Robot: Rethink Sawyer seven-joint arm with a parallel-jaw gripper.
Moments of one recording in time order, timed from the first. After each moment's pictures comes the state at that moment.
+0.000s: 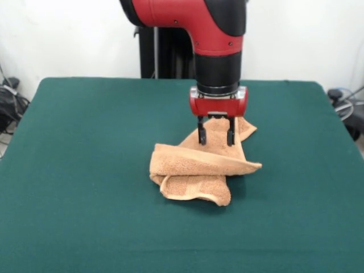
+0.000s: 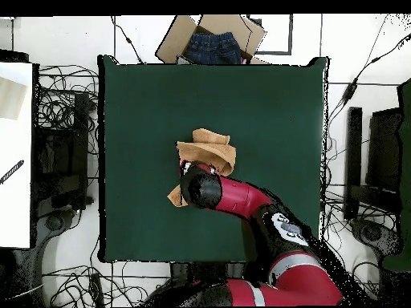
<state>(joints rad) -0.37 -0.55 0.17 1.91 0.01 0.09 1.60</state>
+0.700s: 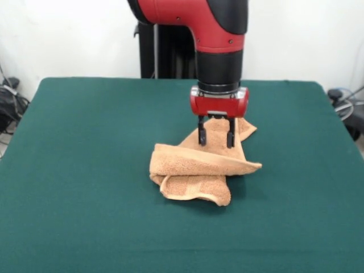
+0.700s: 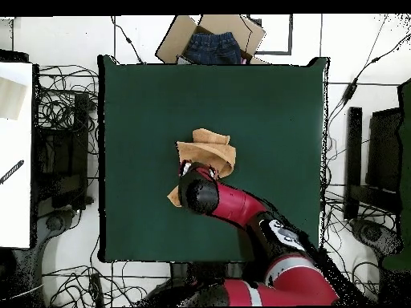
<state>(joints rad) -0.36 -0.55 0.16 1.97 0.10 -0.04 1.60</state>
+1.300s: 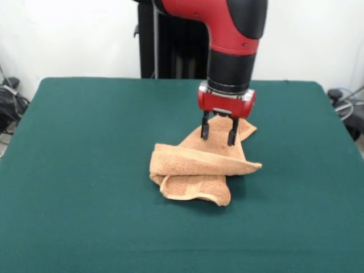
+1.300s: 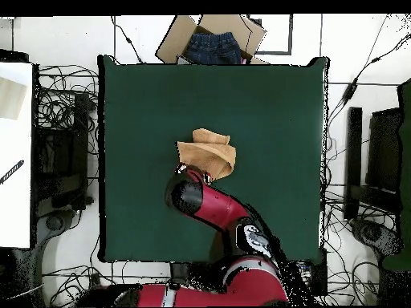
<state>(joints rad) -0.16 -0.53 -0.01 1.97 0.31 -0.03 1.60</state>
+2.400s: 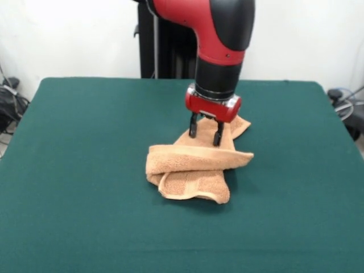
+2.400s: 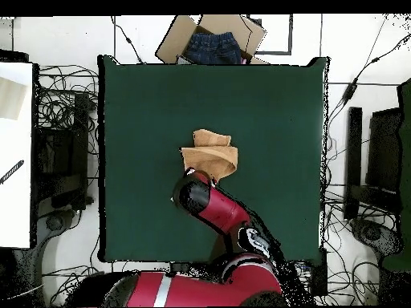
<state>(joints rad) -0.15 -0.49 -0.06 1.97 0.41 0.01 1.60</state>
